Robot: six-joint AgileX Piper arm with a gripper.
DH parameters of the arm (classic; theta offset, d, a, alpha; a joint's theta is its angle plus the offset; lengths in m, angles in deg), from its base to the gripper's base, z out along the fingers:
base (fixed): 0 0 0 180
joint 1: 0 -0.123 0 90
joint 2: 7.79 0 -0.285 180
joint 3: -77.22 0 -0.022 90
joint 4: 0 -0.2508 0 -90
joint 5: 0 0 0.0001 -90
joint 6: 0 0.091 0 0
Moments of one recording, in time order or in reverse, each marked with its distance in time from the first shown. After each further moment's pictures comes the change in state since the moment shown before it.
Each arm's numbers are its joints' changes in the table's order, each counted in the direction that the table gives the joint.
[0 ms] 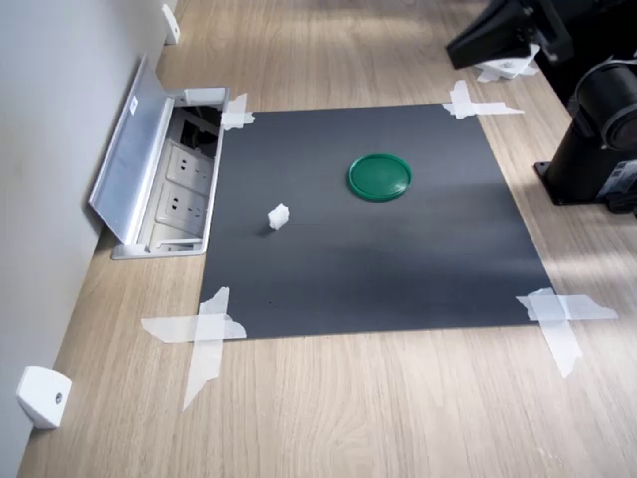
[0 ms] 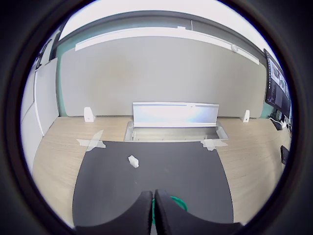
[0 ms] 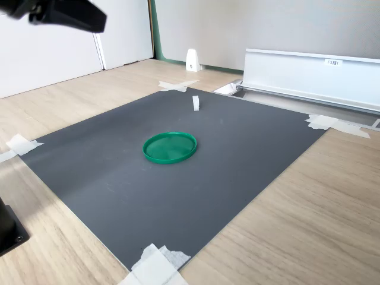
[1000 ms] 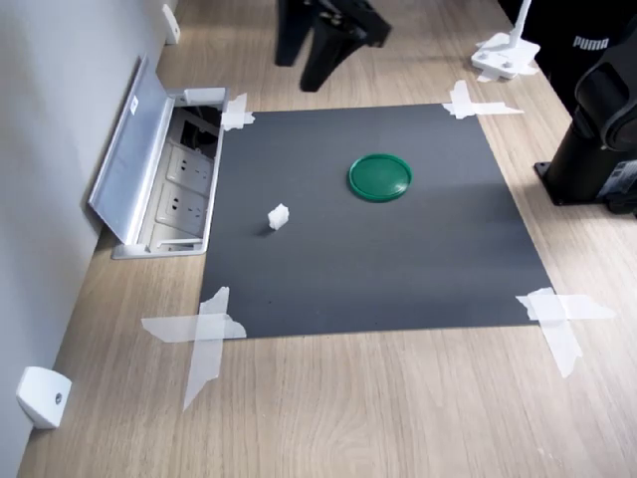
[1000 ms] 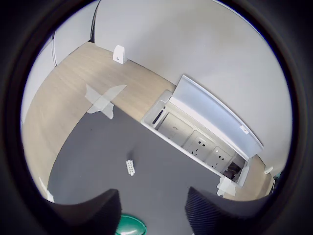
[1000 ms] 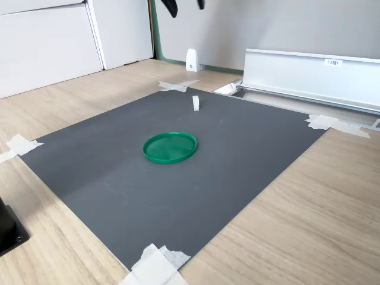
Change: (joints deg) arm 0.0 56.2 50.5 -4.4 -25.0 -35.7
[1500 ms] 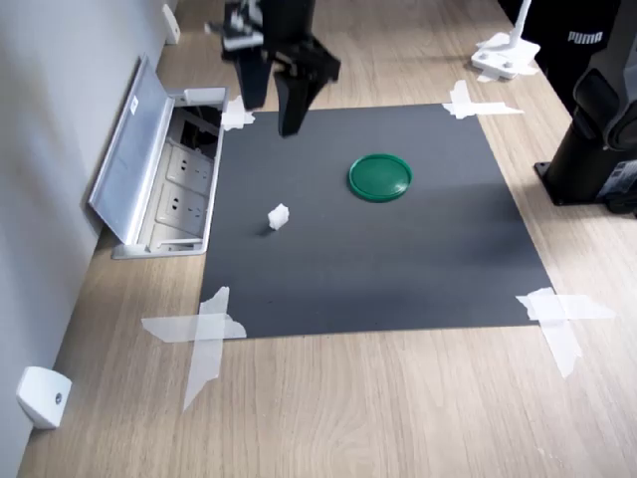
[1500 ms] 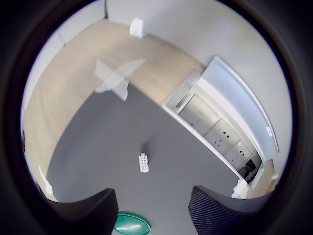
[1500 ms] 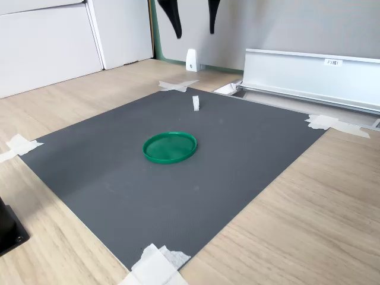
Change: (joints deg) arm -5.1 14.1 10.3 4.4 -10.0 0.1
